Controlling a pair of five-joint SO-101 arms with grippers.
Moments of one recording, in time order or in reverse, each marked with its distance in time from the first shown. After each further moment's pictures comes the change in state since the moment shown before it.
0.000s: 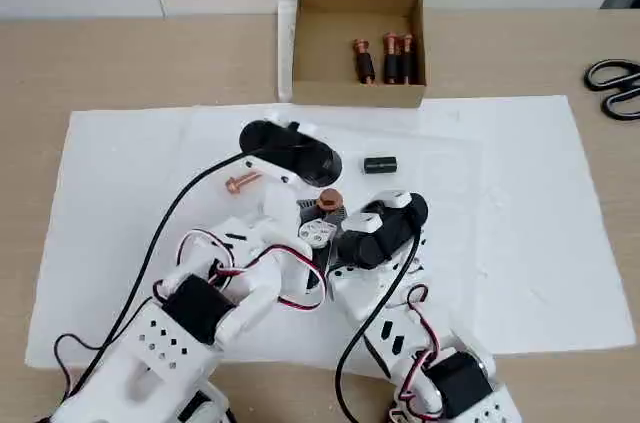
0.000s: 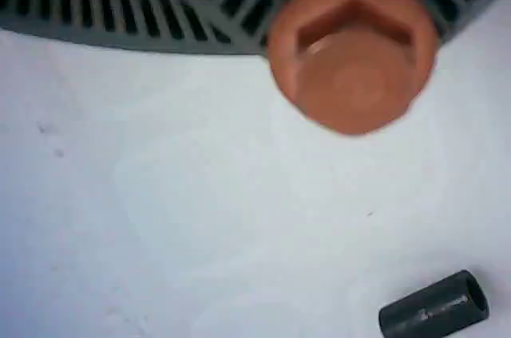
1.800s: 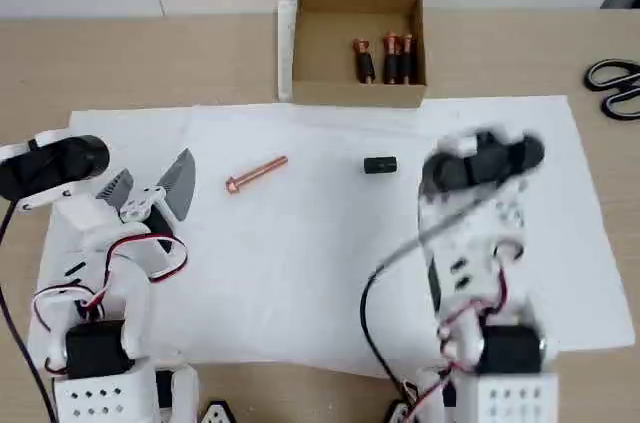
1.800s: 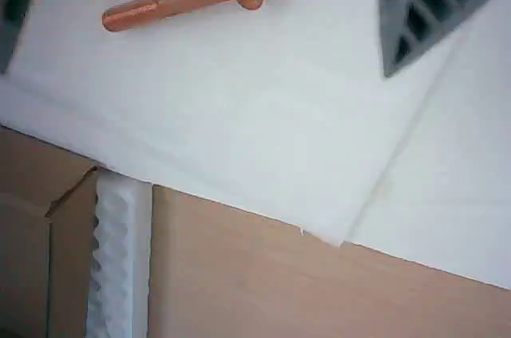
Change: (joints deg) left arm -44.3 -23.6 7.1 4.0 0.0; right arm 28.9 33.1 -33.9 1.8 11.9
